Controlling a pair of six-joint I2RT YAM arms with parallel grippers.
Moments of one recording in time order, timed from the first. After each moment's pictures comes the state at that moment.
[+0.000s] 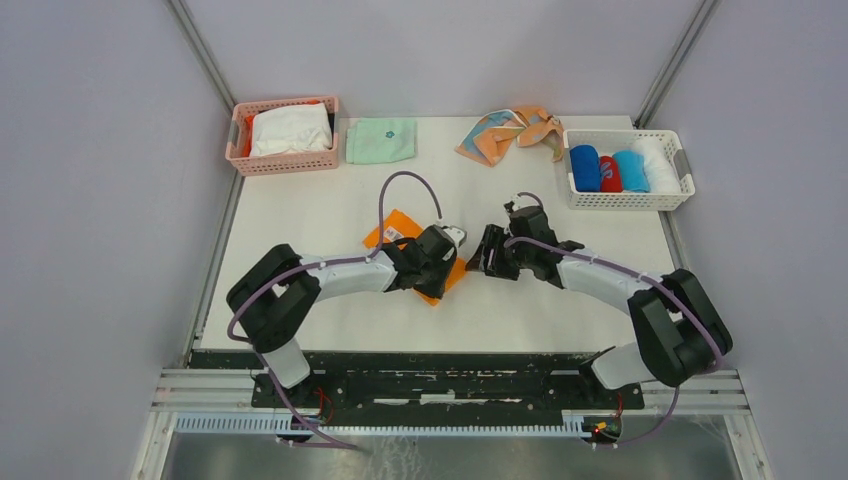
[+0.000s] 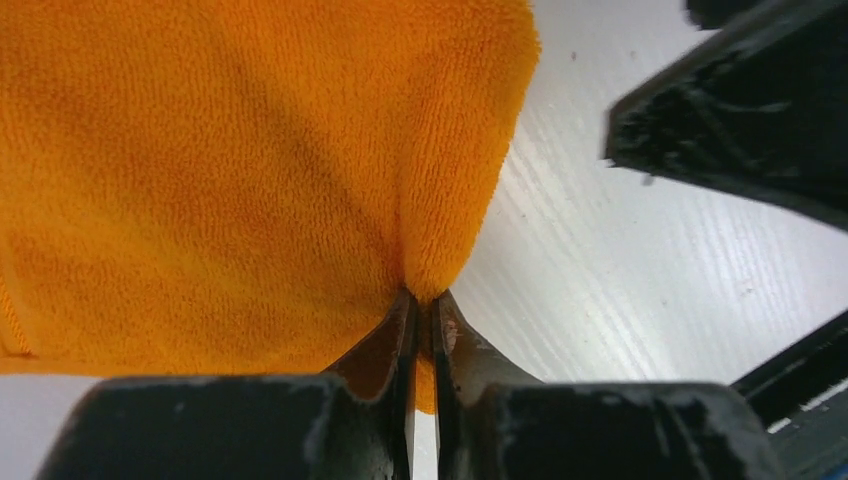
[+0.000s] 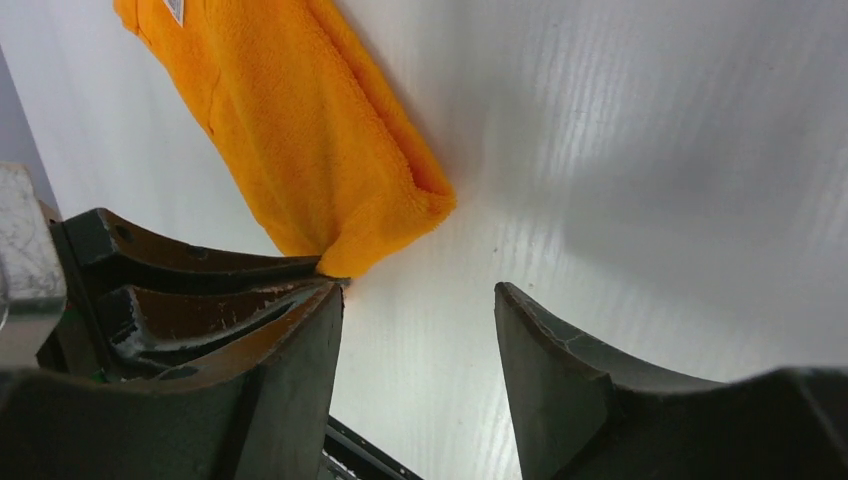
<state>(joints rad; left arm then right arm) -0.91 1.71 0.96 -0.27 -0.03 -0.33 0.50 1.42 0.69 -0.10 -0.26 0.69</state>
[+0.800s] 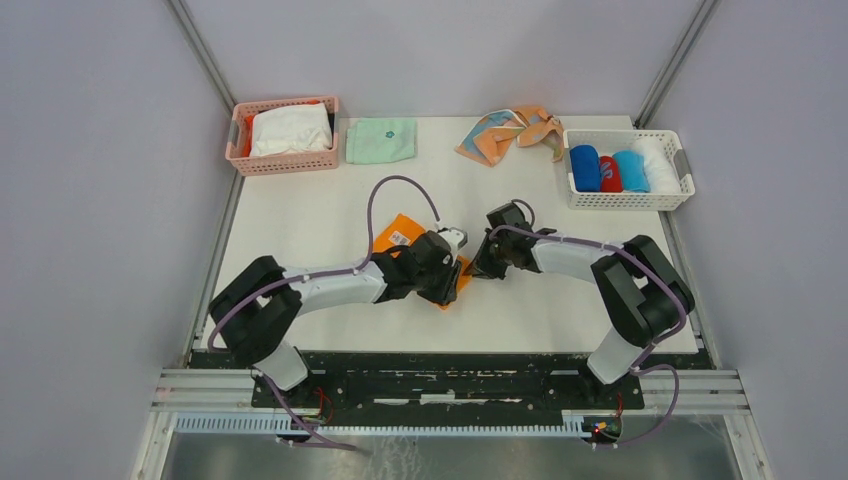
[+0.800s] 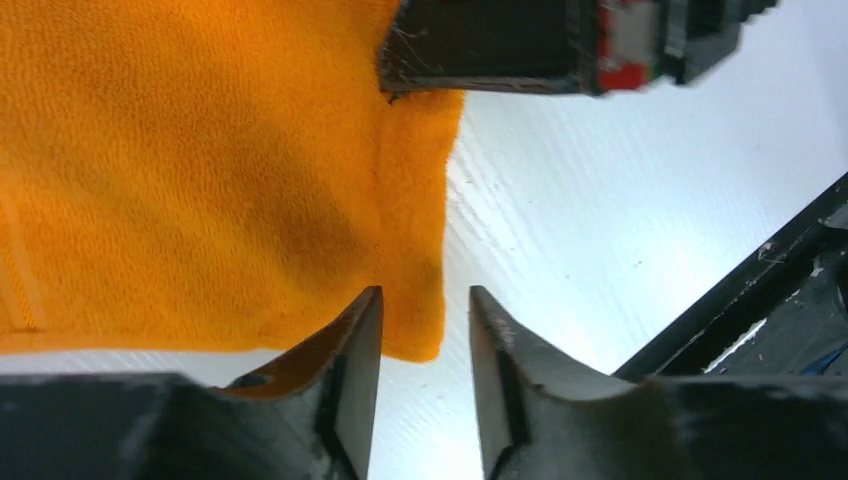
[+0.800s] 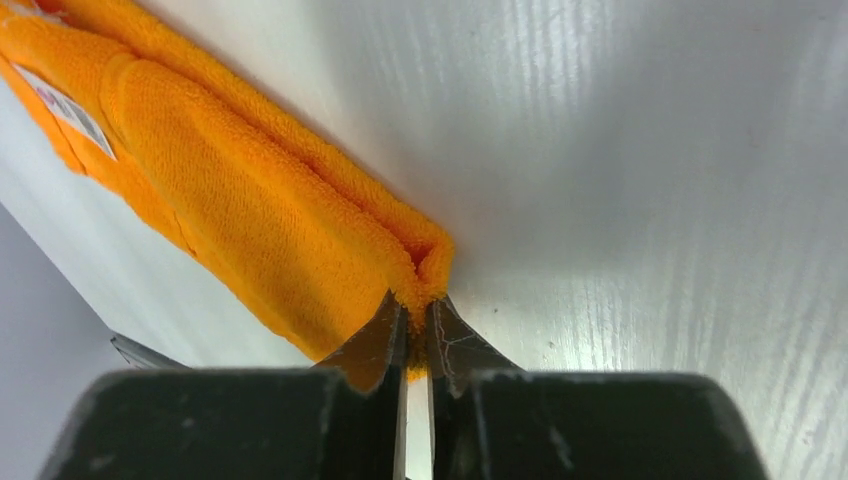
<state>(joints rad) -0.91 1.62 0.88 -0.14 0.05 -0.39 0.55 1.67 0.81 -0.13 -0.18 0.97</state>
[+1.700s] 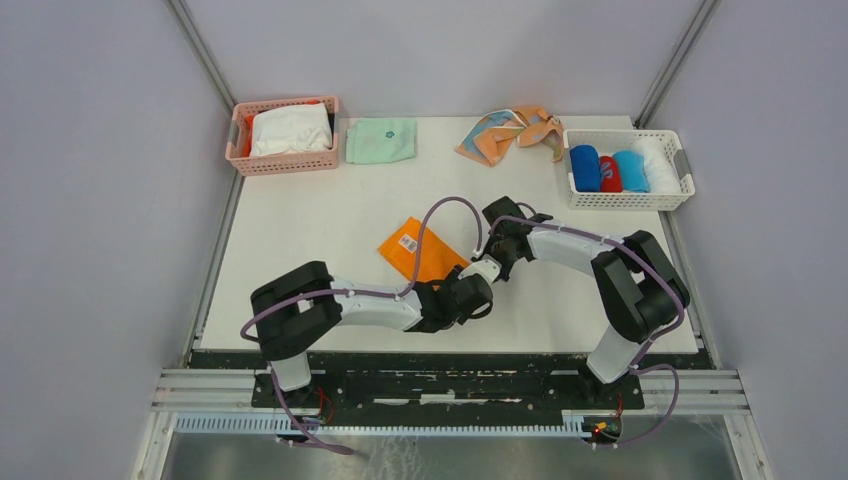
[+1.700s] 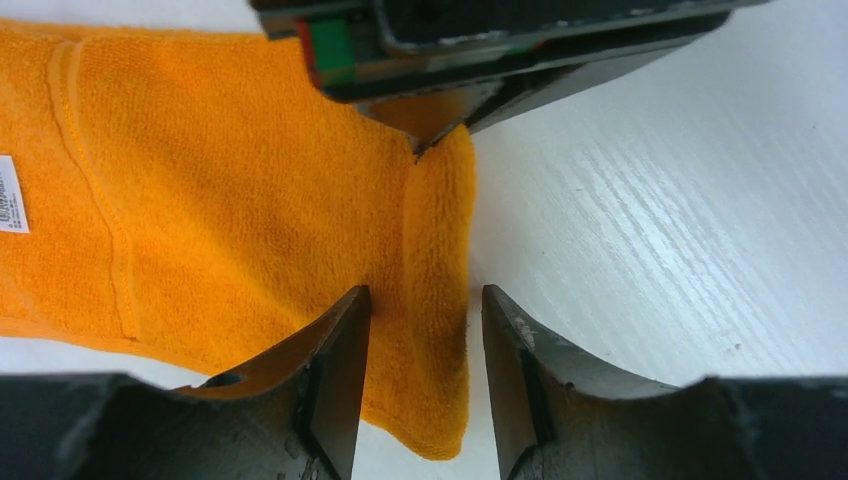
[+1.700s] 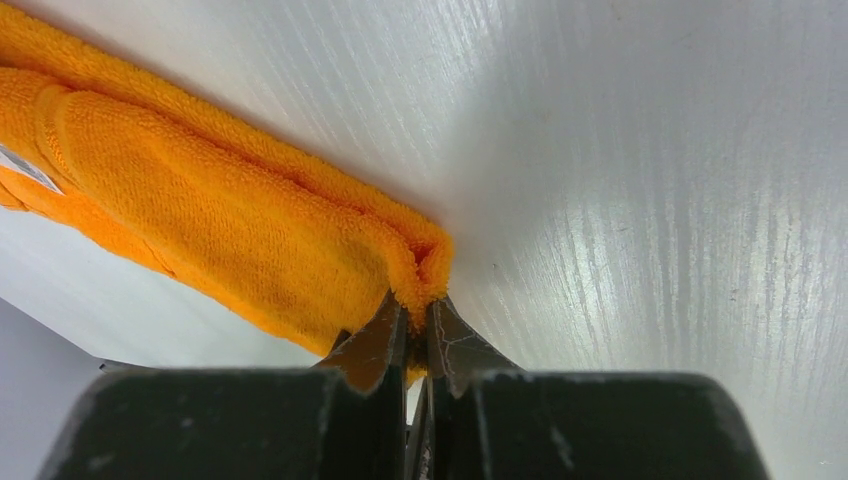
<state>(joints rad) -1.21 1.77 0.95 -0.10 -0.49 -0.29 0.55 1.70 0.97 -0.49 -0.15 1.05</state>
